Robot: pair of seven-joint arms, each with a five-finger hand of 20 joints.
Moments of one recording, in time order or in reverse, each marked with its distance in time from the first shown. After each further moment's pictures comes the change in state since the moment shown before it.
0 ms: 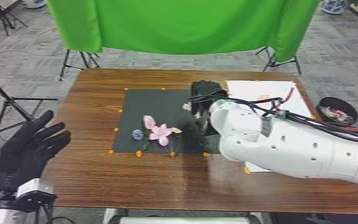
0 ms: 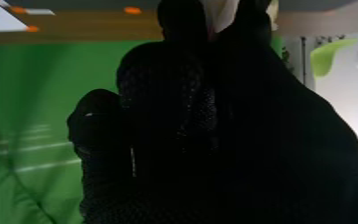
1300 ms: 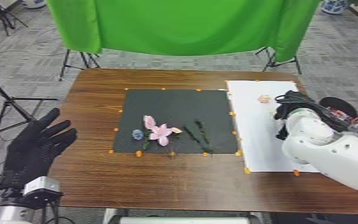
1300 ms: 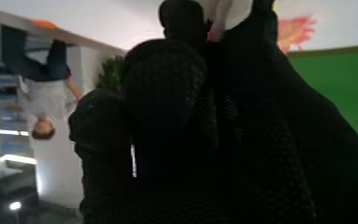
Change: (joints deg) left arm -2.2 1.0 2.9 0.7 -0.4 -0.2 1.5; right arm -11.4 19.7 9.4 7.4 1.2 7.9 8.4
